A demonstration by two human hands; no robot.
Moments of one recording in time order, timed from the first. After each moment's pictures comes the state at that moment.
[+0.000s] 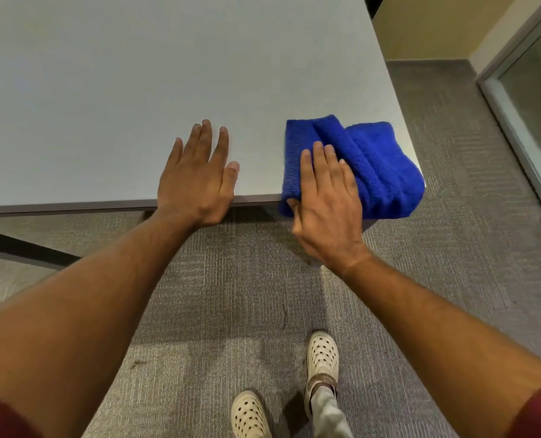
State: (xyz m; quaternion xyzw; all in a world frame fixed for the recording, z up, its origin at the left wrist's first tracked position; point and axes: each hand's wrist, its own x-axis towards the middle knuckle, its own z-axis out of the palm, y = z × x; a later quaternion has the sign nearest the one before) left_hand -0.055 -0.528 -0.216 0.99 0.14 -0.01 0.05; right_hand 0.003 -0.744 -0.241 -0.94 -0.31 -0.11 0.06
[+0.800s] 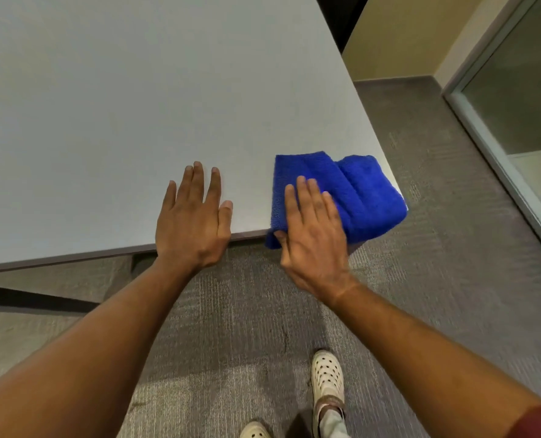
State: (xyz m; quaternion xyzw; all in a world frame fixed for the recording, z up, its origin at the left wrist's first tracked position) left_hand -0.053 -0.530 -0.218 0.99 0.15 0.00 0.04; right_hand -0.005 -0.729 -0.235 -0.95 -0.30 -0.09 0.07
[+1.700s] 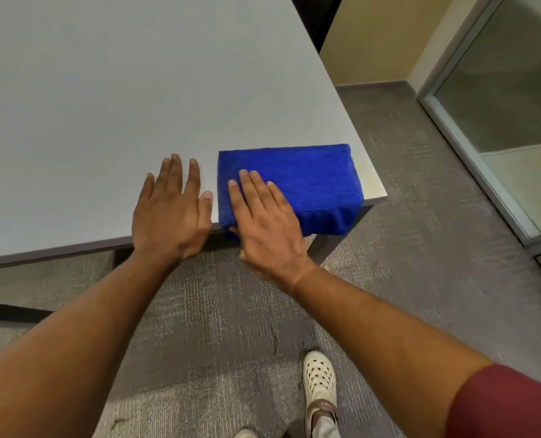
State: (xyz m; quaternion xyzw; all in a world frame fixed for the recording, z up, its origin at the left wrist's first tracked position) left_hand -0.054 -0.532 -0.223 0.99 0.14 0.04 0.03; right_hand -0.016 -0.702 -0.240 -0.92 -0.38 -0.11 0.06
